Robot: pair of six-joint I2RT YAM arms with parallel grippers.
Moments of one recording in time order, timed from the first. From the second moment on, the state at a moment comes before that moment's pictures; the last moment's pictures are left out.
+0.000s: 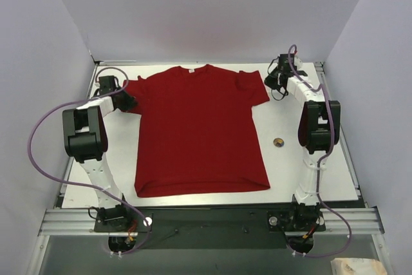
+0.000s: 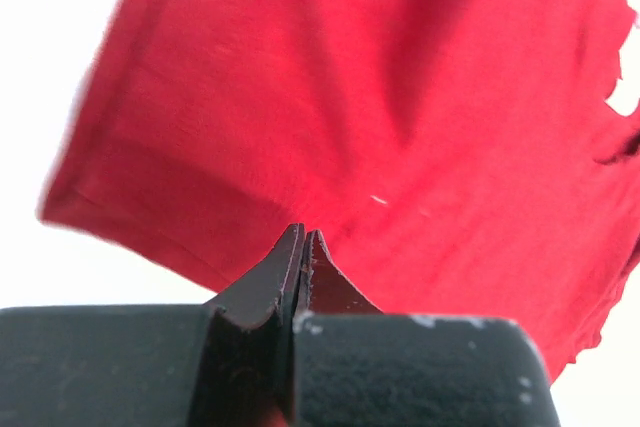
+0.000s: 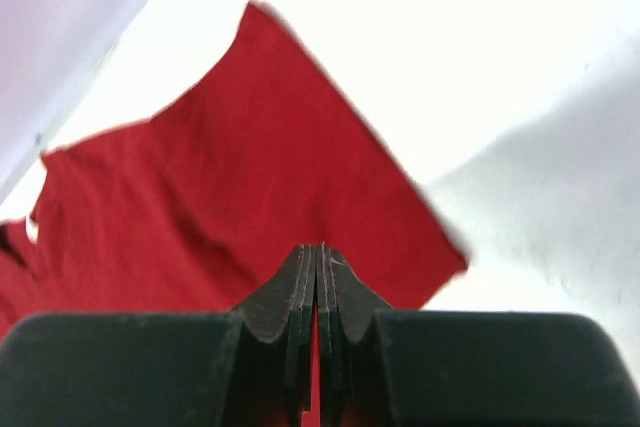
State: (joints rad) left arm 0.13 2.00 1.32 -0.13 0.19 -0.76; right arm 0.07 2.10 1.64 -0.31 0.04 0.72
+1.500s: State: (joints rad) left arm 0.00 1.94 1.48 -0.42 -0.13 -0.56; right arm -0.08 2.17 1.58 -0.43 -0.05 0.89
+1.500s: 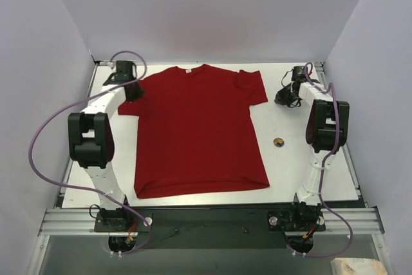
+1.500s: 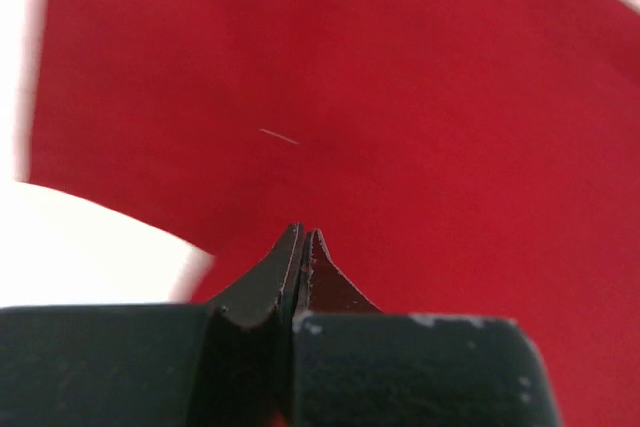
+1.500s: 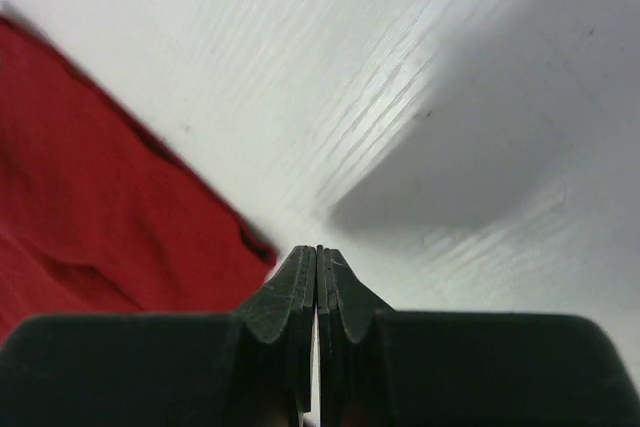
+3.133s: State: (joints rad) left arm -0.45 1.58 0.86 -0.25 0.11 -0.62; right arm 0.47 1.55 0.76 -0.35 -0.01 0.69
